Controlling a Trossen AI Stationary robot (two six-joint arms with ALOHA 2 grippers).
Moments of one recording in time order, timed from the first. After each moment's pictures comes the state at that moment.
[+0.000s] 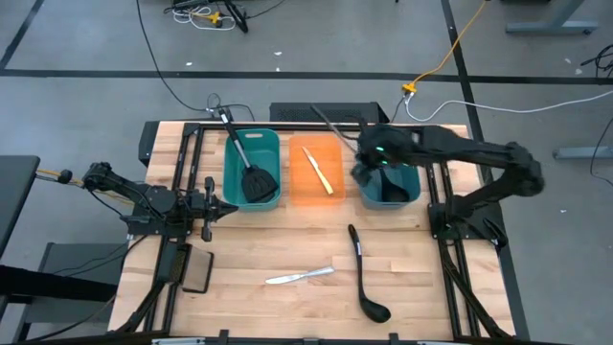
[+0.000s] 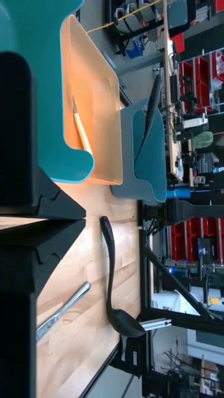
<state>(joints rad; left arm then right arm) -0.41 0.05 0.06 -0.09 -0.50 -0.01 -0.18 1.38 1.44 -1.00 0.28 0.36</state>
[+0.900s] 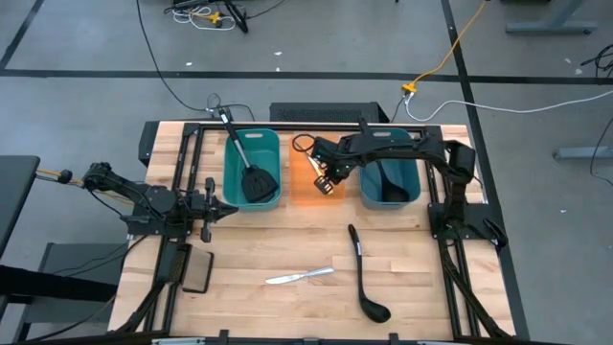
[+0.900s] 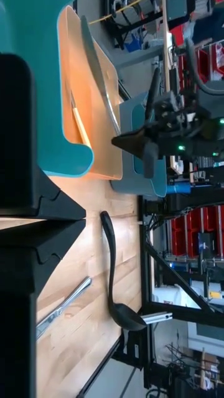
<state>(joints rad) -0.41 0.05 0.06 -0.09 -0.48 0.00 -0.30 1.92 1.45 -0.86 0.05 0.46</state>
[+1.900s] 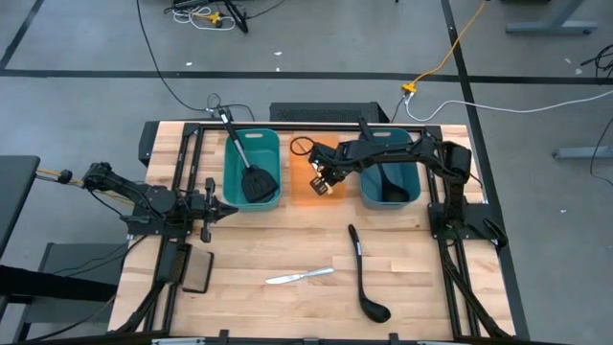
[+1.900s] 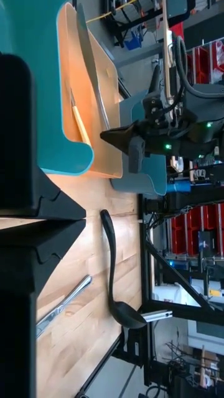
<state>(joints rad) -0.41 0.05 0.06 -0.09 -0.47 0.00 -0.28 1.94 1.40 -0.72 0.11 0.53</state>
